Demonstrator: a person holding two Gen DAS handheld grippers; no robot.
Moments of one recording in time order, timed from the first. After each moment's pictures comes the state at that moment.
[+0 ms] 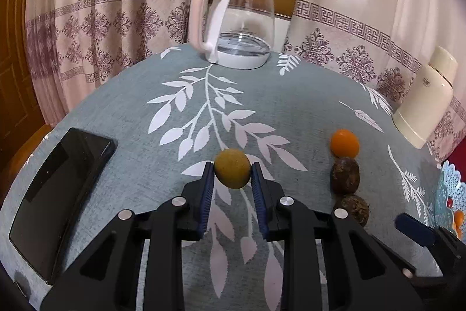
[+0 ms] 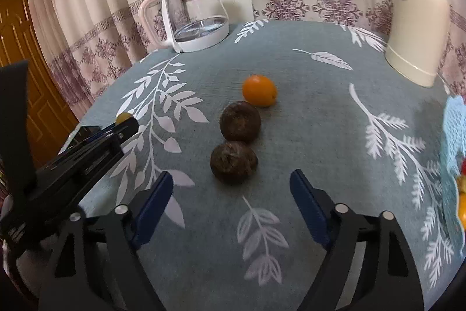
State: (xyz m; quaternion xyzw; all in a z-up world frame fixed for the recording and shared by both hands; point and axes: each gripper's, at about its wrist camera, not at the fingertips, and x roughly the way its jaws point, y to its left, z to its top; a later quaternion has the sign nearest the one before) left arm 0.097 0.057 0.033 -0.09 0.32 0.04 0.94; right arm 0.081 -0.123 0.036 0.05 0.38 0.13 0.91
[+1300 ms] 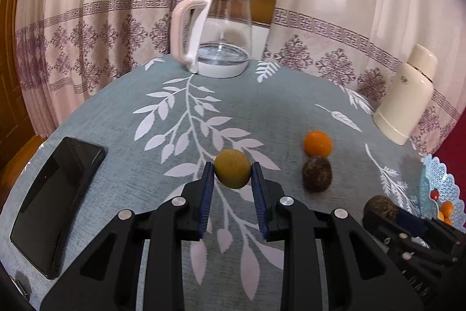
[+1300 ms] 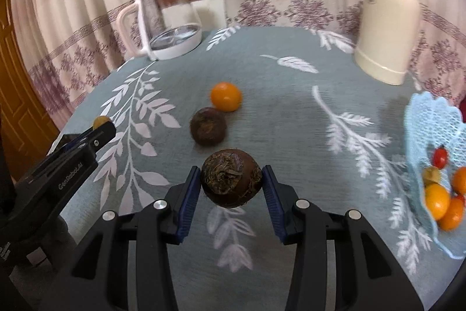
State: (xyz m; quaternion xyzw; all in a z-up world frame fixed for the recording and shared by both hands) left arm 0.077 0.038 0.046 -0.08 0.30 0.00 0.95; right arm 0.061 -0.149 0.051 0.05 0.37 0.06 0.92
